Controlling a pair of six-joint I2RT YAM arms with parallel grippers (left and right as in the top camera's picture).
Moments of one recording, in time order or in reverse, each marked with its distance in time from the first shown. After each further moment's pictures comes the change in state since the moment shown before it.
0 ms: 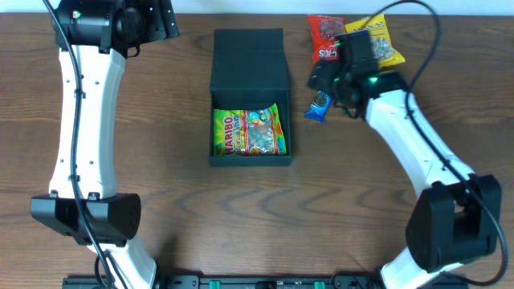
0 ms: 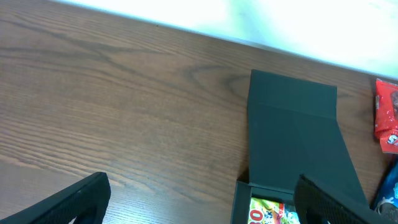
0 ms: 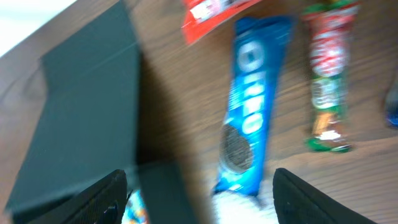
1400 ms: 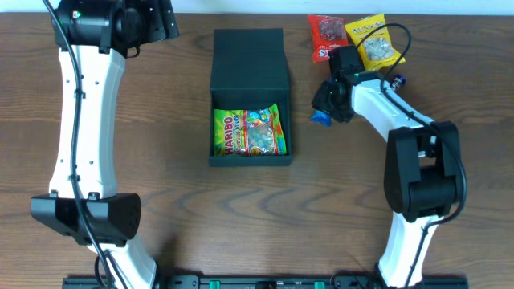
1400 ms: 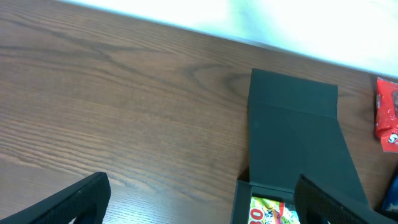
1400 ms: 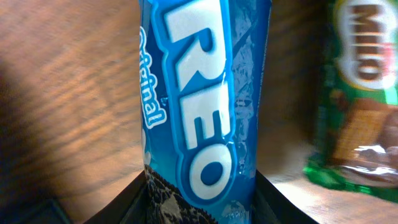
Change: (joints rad) left arm 0.000 0.000 0.000 -0.004 0.000 0.000; right arm -0.047 0.320 0.052 -0.045 -0.026 0.003
